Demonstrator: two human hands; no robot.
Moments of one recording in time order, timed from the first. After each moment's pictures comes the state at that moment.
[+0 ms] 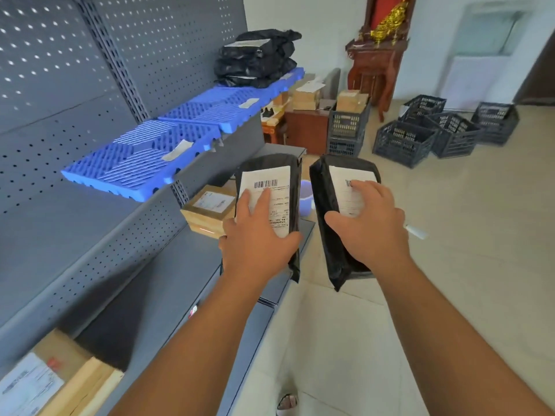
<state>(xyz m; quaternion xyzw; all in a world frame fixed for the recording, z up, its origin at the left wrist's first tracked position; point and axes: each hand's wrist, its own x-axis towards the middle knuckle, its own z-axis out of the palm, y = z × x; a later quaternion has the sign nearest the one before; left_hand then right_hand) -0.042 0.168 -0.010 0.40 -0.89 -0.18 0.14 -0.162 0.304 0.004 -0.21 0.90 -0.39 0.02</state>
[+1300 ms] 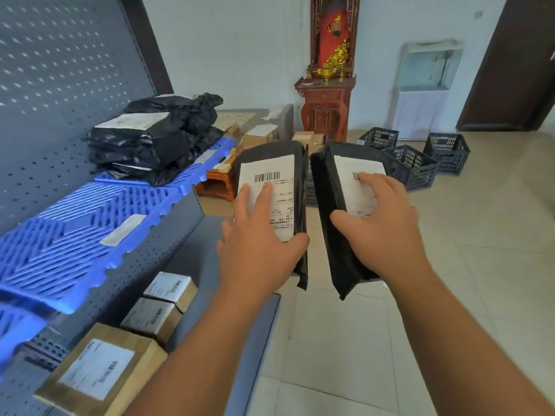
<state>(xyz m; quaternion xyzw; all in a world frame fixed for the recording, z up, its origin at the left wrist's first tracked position) -0.477 0.036 0.047 0.28 -0.91 -0.22 0.20 -0.577 0.185 0.058 -0.17 0.87 -0.45 -0.09</state>
